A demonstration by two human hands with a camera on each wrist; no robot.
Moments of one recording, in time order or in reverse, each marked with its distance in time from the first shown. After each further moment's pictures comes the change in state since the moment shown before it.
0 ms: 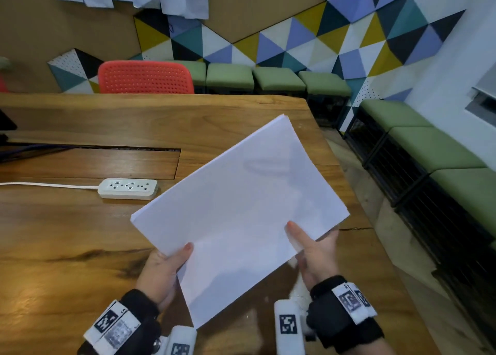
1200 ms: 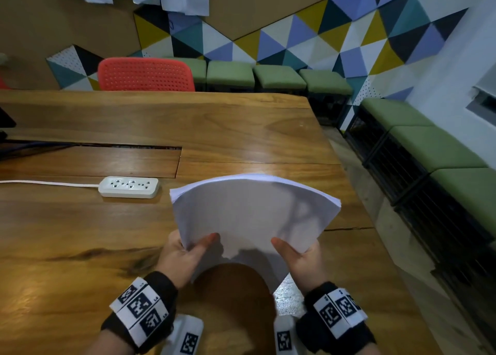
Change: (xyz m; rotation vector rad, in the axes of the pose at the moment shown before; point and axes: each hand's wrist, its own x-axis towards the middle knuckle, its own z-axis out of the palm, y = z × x) left_hand -0.004 0.025 0.043 0.406 0.054 0.125; right_hand -0.013 0.016 0.007 -0.349 -0.292 -0.222
